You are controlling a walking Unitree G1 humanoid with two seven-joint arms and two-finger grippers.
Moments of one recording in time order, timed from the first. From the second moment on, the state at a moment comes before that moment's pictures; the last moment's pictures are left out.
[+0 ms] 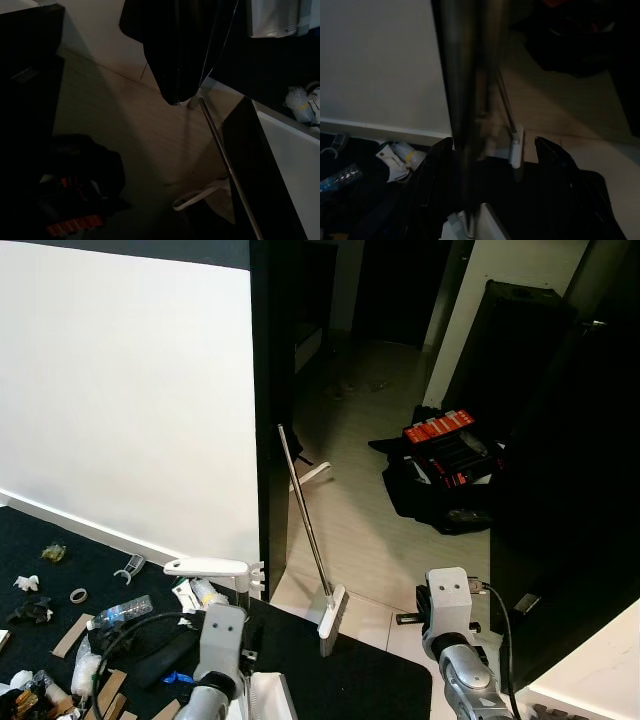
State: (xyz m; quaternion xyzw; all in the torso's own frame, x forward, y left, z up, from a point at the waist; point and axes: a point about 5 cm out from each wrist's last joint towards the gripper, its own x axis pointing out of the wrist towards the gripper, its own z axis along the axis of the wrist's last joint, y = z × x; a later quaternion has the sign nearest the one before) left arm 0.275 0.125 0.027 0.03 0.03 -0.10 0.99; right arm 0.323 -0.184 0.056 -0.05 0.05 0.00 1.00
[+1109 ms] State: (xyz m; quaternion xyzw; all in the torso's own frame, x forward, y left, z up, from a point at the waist) left arm 0.296 0.140 0.034 0.11 0.02 -0.04 0.99; right arm 0.323 -0.184 0.056 -0.05 0.05 0.00 1.00
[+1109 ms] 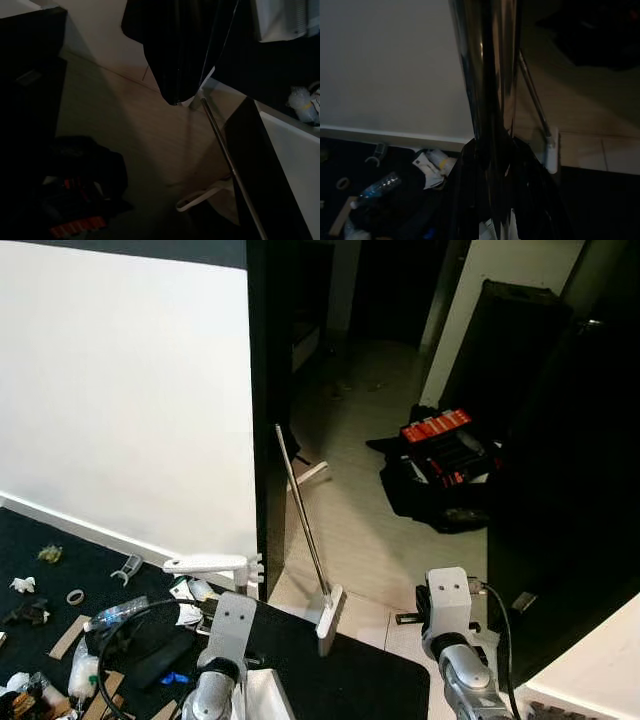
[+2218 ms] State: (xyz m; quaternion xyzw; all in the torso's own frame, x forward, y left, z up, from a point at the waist) left arm 0.297 0.185 0.066 0.05 -0.03 -0.11 0.99; right arm 0.331 -0.163 0.063 -0.05 0.04 0.06 1.00
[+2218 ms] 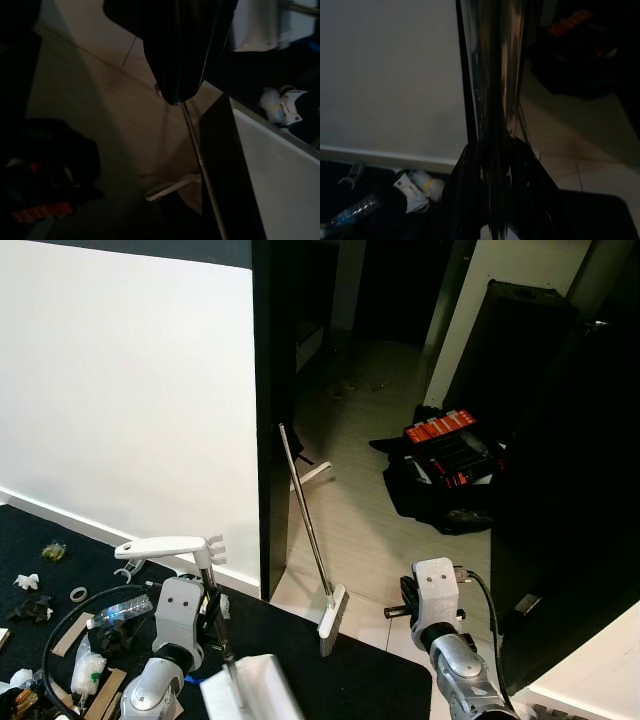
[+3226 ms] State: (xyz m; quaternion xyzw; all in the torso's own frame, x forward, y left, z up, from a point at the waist) left arm 0.301 0.177 0.074 0.04 -0.01 -0.06 1.00; right arm 0.325 -0.158 0.053 -0.03 0.06 0.07 1.00
